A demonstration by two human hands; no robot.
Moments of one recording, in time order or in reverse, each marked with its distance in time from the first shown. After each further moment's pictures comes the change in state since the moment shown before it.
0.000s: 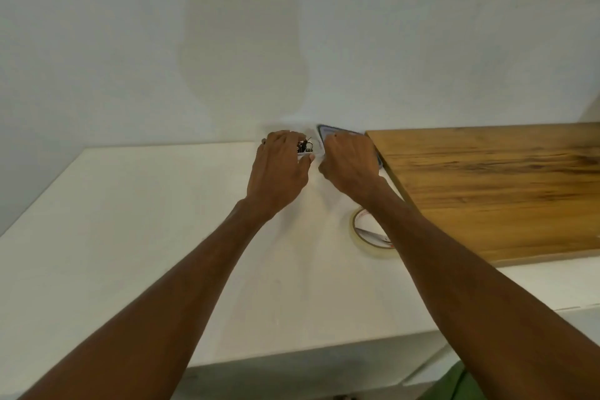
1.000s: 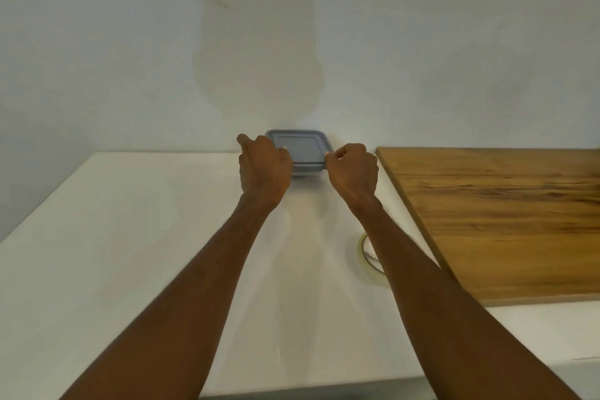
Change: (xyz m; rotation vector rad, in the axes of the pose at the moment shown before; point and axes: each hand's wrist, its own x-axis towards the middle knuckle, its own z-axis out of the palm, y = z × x) left_hand 0.031 -0.011 -0.014 -0.019 0.103 -0.547; right_hand 0.019 -0.017 0.004 0.782 0.044 0.577
